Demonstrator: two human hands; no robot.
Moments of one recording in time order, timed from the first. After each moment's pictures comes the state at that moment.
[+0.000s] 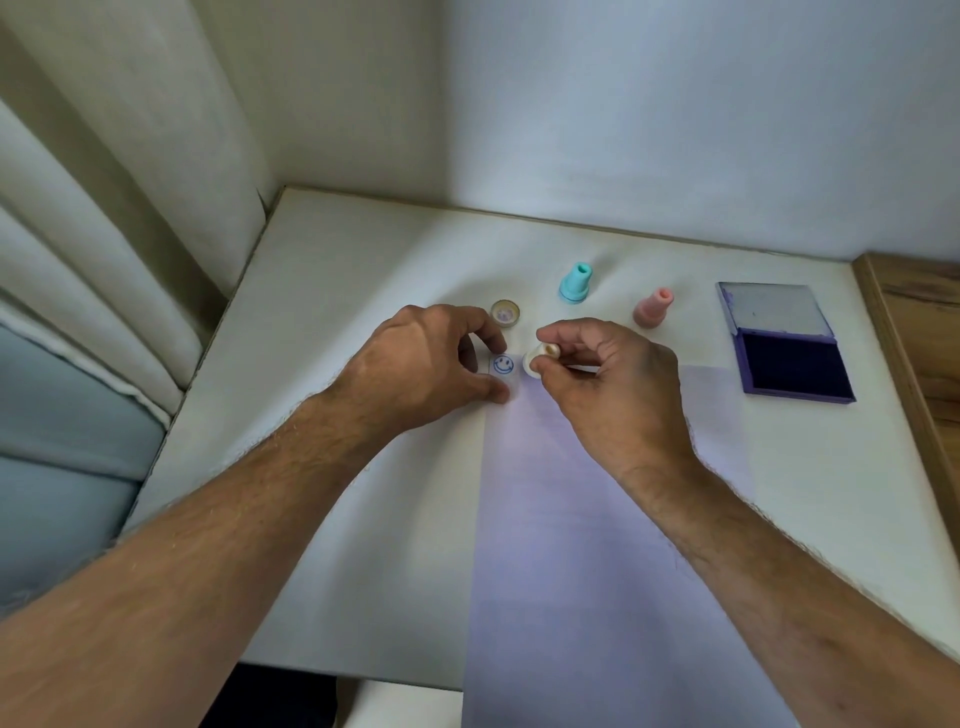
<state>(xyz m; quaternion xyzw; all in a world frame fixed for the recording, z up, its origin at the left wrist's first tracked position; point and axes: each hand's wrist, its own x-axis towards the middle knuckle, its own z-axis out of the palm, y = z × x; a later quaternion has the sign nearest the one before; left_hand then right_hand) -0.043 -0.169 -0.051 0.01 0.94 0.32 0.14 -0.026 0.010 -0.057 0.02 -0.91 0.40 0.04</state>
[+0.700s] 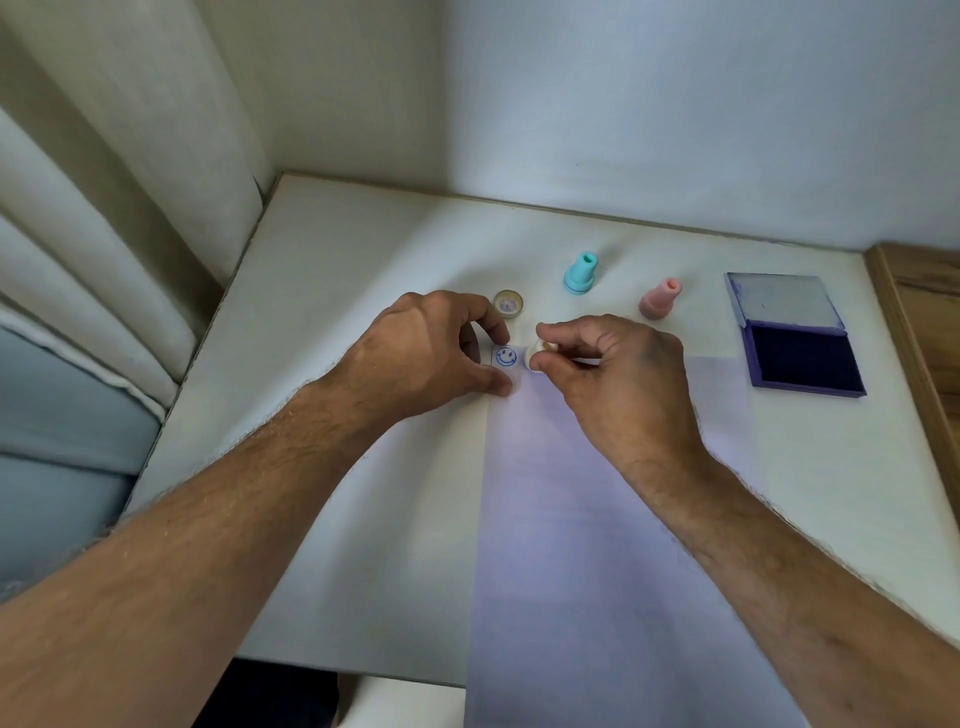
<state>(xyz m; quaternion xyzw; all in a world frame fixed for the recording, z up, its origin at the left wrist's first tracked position) -0.046 -0.170 -0.049 0.02 0.93 0.33 0.15 -0.028 0.010 -0.057 0.06 -0.92 0.38 0.05</state>
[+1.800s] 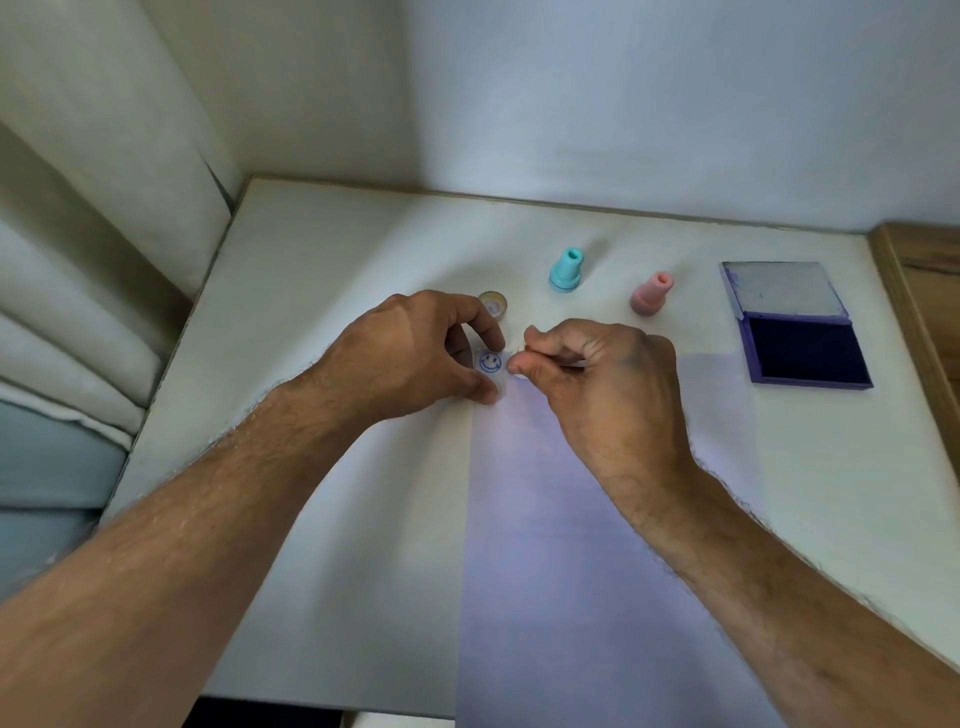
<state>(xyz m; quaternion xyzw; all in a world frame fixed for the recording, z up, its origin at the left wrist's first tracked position) -0.058 -0.168 -0.050 0.03 0.93 0.32 0.19 -0.029 0.010 -0.063 0.06 -0.91 0.41 0.08</state>
